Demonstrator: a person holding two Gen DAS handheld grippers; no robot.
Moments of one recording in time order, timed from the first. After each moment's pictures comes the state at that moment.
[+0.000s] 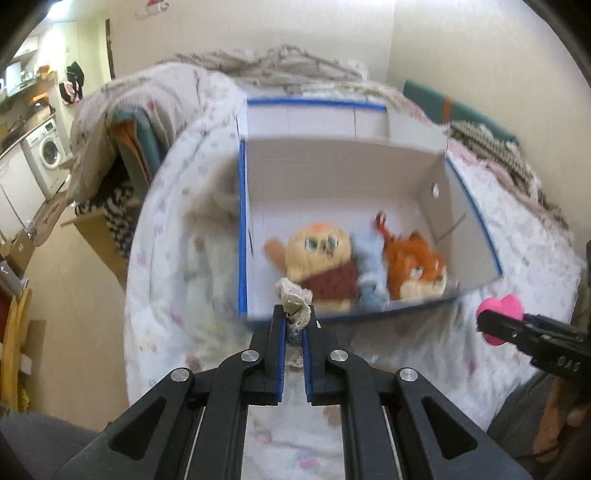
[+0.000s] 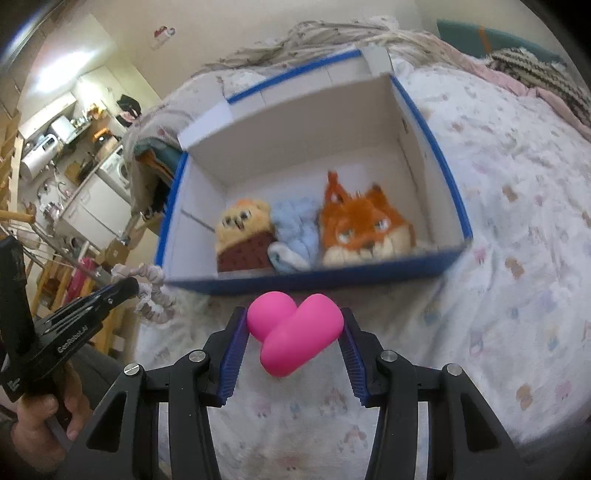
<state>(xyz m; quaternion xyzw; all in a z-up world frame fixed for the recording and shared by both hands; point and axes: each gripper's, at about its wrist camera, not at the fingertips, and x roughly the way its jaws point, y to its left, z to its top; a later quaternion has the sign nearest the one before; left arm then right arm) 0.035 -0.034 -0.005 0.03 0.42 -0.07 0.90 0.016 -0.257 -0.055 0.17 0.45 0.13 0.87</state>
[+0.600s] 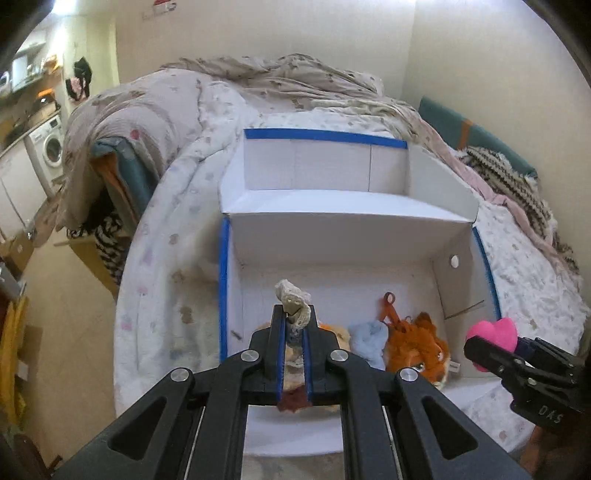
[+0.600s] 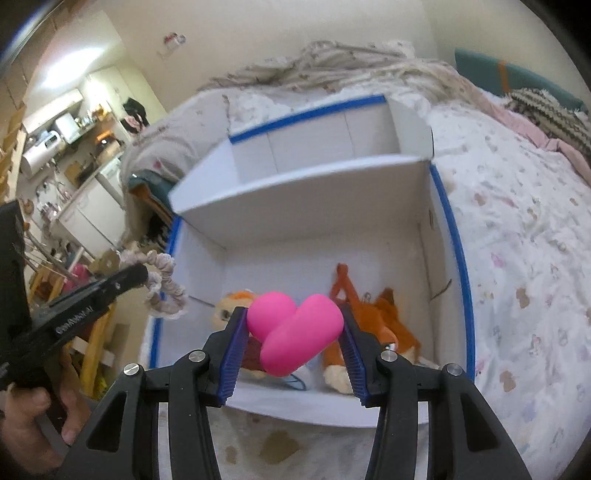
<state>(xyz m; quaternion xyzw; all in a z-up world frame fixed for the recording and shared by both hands) 0.152 -0.064 0.017 0.02 0.42 -0.05 0.91 0.113 -0.255 -0.019 0.14 0.43 0.12 0.88</state>
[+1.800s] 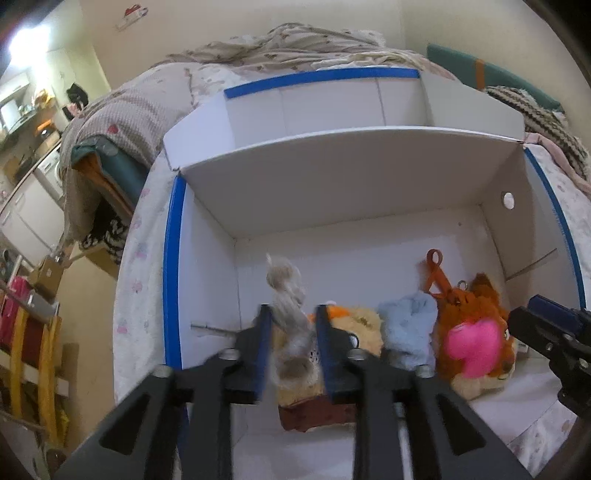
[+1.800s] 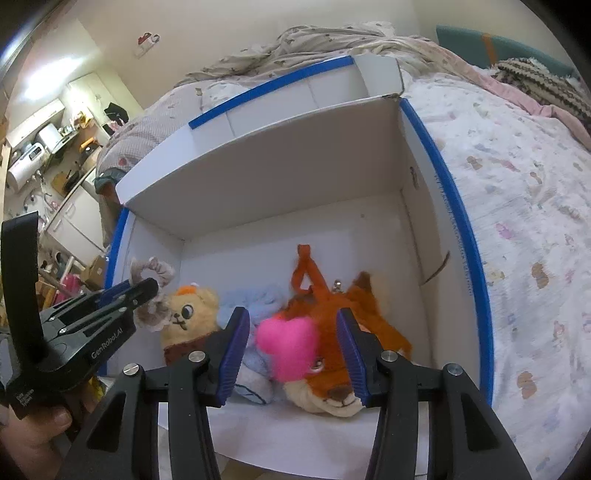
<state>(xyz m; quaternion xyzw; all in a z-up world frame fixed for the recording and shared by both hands) 0.178 -0.104 -0.060 0.11 0.46 0.00 0.88 0.138 -0.280 -0.080 0.17 0.44 0.10 0.88</state>
